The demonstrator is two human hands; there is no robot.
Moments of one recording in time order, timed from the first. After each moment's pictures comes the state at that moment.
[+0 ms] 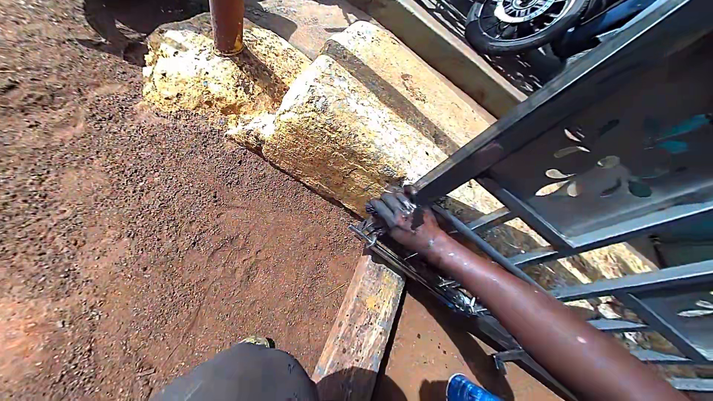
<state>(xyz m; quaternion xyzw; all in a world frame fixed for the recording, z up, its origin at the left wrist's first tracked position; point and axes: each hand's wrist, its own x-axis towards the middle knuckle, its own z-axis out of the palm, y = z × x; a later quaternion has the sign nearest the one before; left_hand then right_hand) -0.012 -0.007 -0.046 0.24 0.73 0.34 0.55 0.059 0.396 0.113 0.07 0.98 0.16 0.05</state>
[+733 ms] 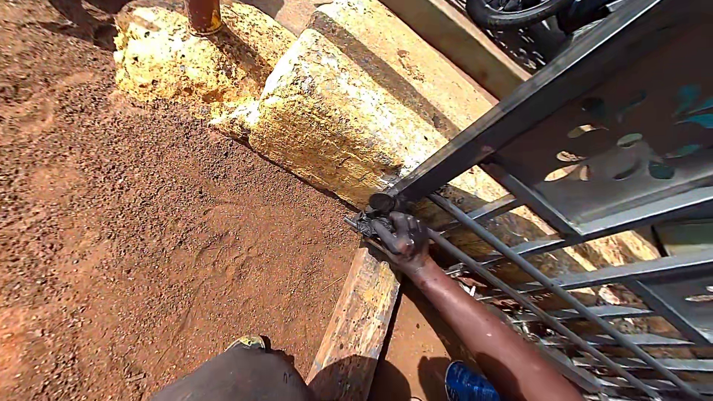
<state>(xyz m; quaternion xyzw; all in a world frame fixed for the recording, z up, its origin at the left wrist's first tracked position) -0.017 -0.001 -0.041 0.28 0.68 0.45 0.50 0.119 0.385 0.035 0.12 0.95 0.19 -0.21</state>
